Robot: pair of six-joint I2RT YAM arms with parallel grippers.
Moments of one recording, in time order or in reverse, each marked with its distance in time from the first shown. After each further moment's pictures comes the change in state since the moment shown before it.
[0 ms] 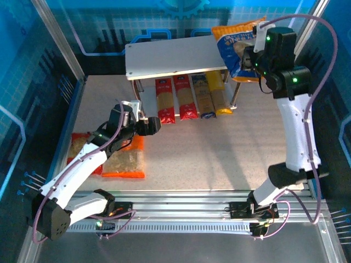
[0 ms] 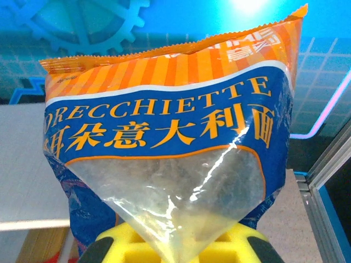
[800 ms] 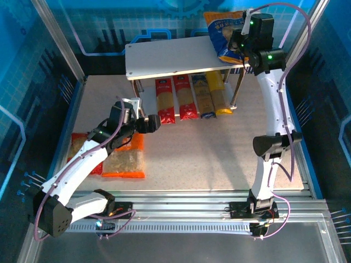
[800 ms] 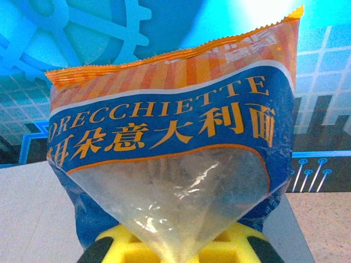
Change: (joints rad) left arm 0.008 0.031 0.034 -0.024 -0.019 0.019; right arm -0.033 0.350 0.260 0.125 -0.113 0.147
